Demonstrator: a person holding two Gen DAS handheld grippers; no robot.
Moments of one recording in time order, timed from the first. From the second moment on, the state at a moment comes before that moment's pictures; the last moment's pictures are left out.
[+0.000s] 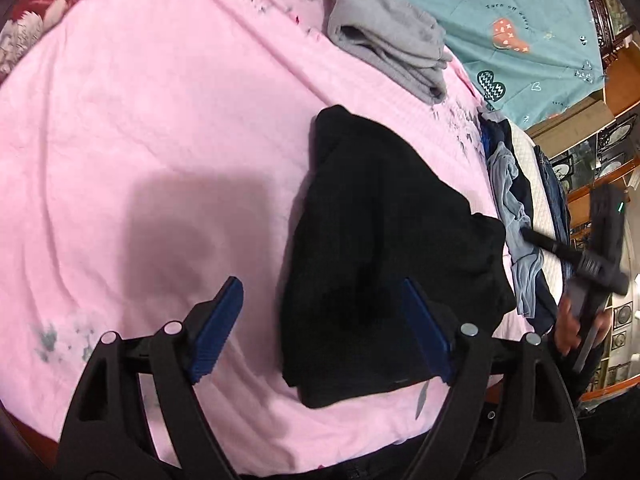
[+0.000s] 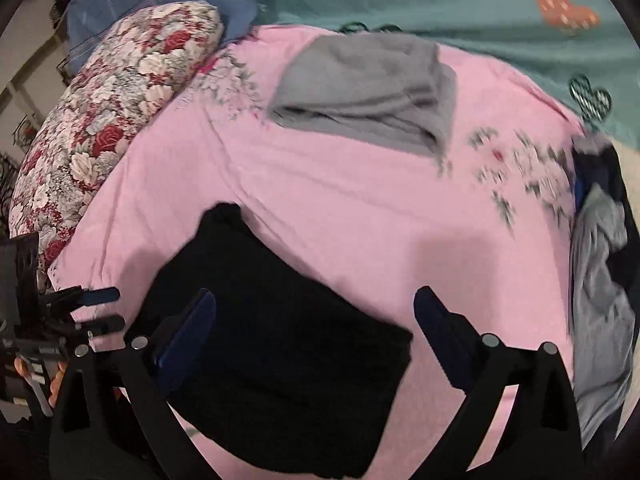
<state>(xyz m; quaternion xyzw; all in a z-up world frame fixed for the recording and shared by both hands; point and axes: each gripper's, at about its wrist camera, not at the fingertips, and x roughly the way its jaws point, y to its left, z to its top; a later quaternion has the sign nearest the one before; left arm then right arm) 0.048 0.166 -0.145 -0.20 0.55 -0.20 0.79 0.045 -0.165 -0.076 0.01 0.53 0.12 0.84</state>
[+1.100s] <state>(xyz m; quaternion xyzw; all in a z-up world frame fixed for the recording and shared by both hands) 0.071 0.071 -0.101 -0.16 0.48 -0.37 0.78 -0.004 -0.161 -0.134 0.13 0.49 0.19 0.84</state>
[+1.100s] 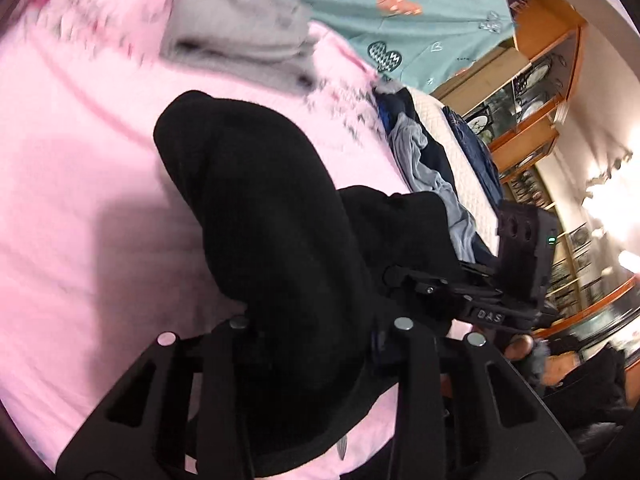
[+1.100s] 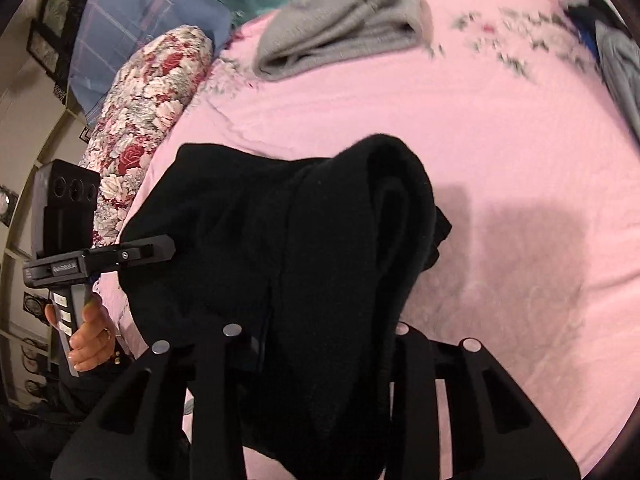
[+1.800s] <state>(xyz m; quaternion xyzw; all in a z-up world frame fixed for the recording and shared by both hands) 0.439 0.062 -0.049 -0.21 0.48 -0.26 0.81 0.309 -0.184 0.007 0.10 0.38 0.16 0.90</state>
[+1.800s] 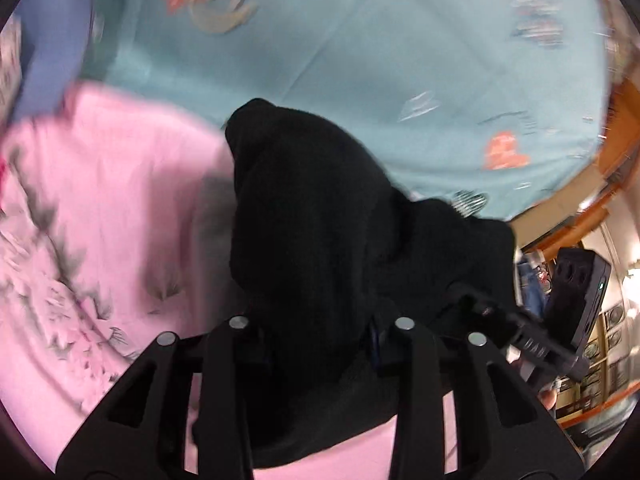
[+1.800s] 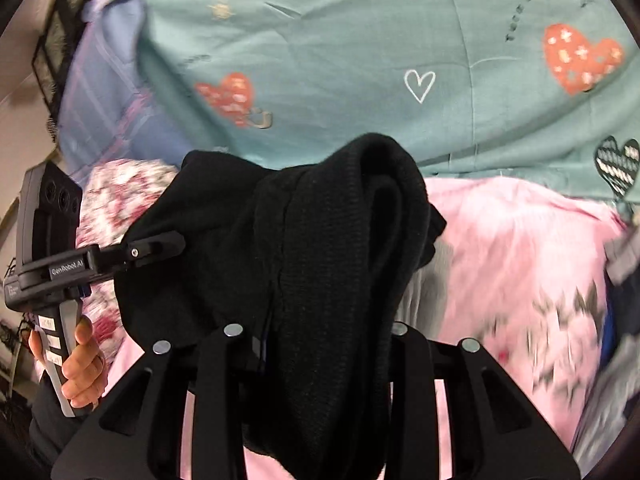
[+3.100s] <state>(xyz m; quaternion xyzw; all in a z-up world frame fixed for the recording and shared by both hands) 0.158 0.008 -0.036 0.01 0.32 -0.02 0.95 0.099 -0.192 -0.062 0.10 0.32 -0.08 0.94</state>
